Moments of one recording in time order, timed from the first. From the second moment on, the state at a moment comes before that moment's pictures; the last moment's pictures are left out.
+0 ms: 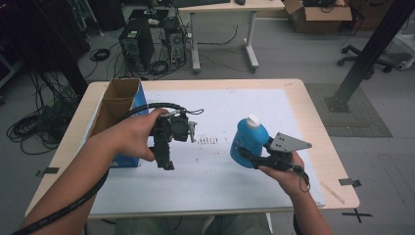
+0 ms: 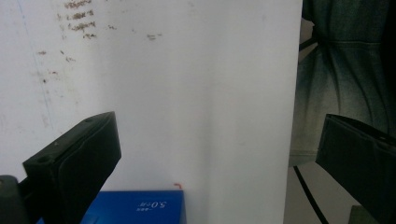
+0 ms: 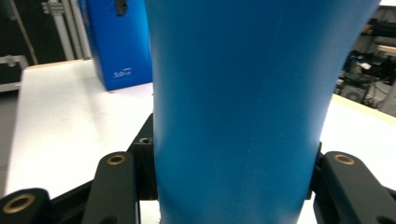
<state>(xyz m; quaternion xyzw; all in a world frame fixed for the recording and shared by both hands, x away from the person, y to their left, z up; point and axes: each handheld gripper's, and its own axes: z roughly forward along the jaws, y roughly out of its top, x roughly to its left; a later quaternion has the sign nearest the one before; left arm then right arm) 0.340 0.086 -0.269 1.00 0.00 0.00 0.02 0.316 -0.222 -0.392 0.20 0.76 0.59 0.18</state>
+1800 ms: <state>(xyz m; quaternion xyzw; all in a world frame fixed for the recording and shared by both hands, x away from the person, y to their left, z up) 0.343 0.067 -0.241 1.00 -0.01 0.00 0.04 0.332 -0.171 -0.388 0.00 0.81 0.59 0.02</state>
